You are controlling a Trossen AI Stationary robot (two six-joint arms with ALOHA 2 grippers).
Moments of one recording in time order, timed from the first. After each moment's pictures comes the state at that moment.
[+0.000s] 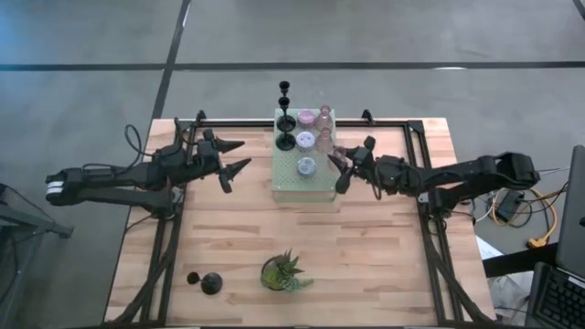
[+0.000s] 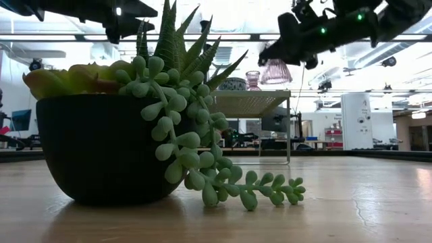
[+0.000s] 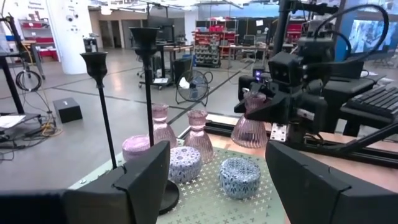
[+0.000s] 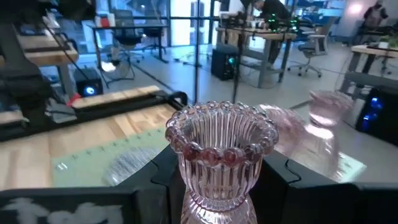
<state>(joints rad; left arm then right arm) 0.14 0.69 0.55 0.19 -0.26 0.00 -0.07 1.19 0.53 0.58 0.52 0.05</state>
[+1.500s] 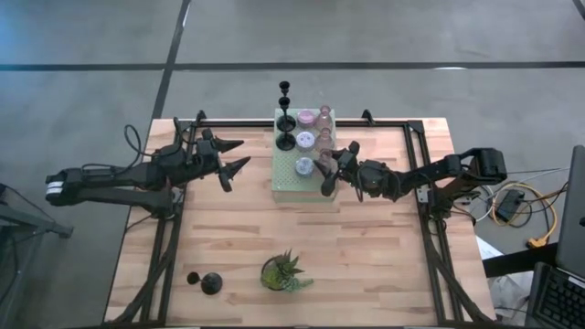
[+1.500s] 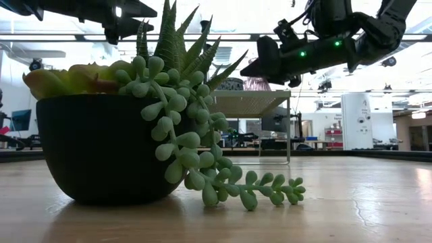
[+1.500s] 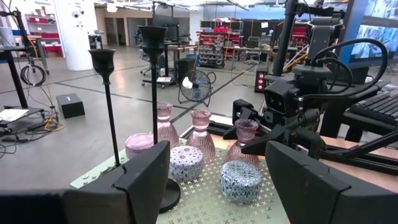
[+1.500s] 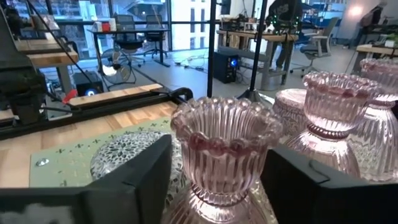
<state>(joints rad) 0.14 0.68 0.55 0.18 -0.28 -0.03 -0.10 1.51 0.53 0.91 0.50 0.05</state>
